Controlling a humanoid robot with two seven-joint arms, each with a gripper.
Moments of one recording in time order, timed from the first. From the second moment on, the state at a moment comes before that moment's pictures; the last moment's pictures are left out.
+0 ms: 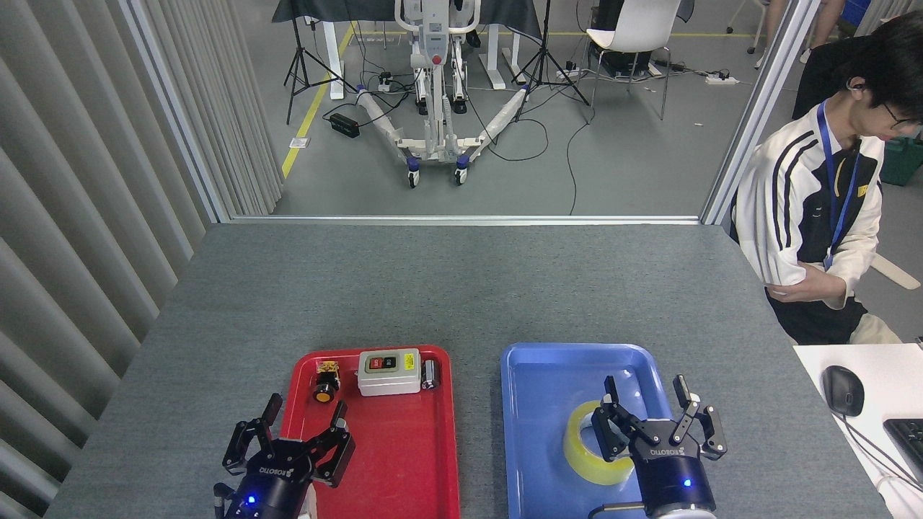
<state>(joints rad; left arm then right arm) 0.04 0.12 -0.14 -1.54 -1.31 -0.03 0.18 0.03 0.02 0.02 -1.52 1.48 0.02 -0.18</state>
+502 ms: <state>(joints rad) 0.04 0.12 -0.10 -1.54 -1.31 -0.02 0.17 0.03 0.02 0.05 -1.51 1.46 0.05 -0.20</state>
